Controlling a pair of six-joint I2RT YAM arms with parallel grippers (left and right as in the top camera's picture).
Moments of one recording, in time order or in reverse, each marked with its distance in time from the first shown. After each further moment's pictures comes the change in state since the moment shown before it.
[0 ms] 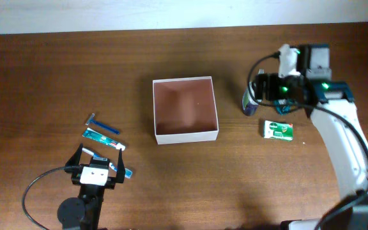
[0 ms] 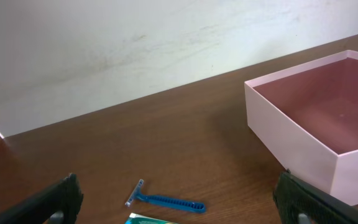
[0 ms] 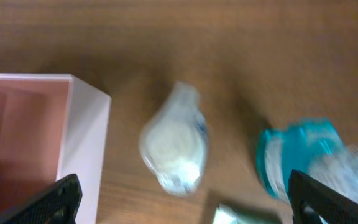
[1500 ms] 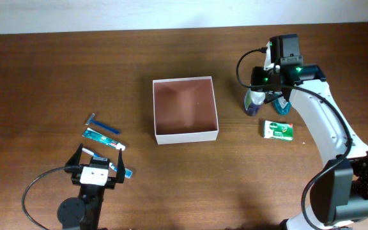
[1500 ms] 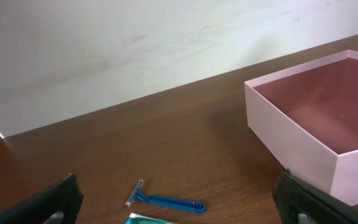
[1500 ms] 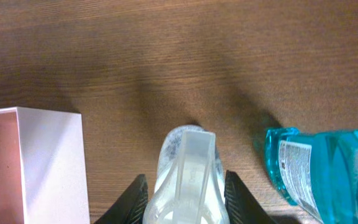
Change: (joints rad) left arm 0.000 0.000 0.000 0.000 0.000 0.000; right arm 0.079 0.186 0.100 -0.023 0.178 0.201
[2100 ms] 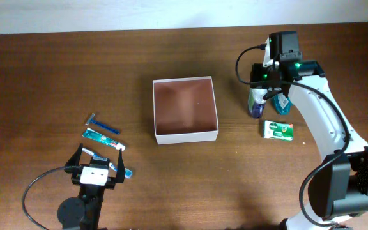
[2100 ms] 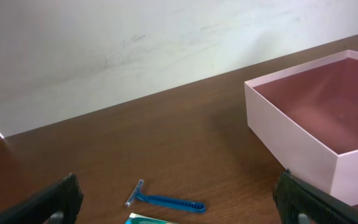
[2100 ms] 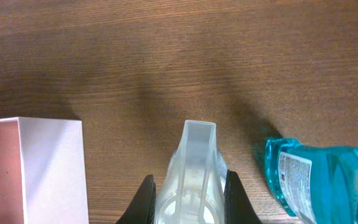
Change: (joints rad) left arm 0.000 0.000 0.000 0.000 0.000 0.000; right arm 0.000 0.037 0.065 -0.027 0.002 -0.026
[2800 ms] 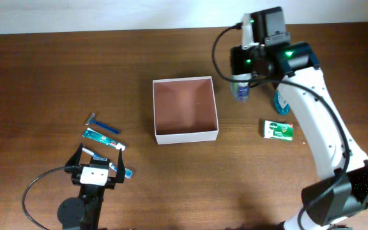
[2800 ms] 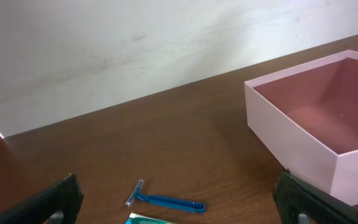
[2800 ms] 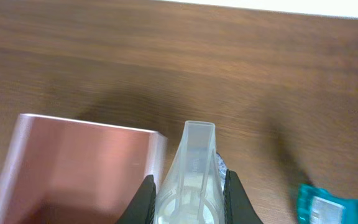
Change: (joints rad) left arm 0.000 0.000 0.000 0.000 0.000 0.000; right arm 0.194 -0.023 0.298 -0.153 -0.021 -0.034
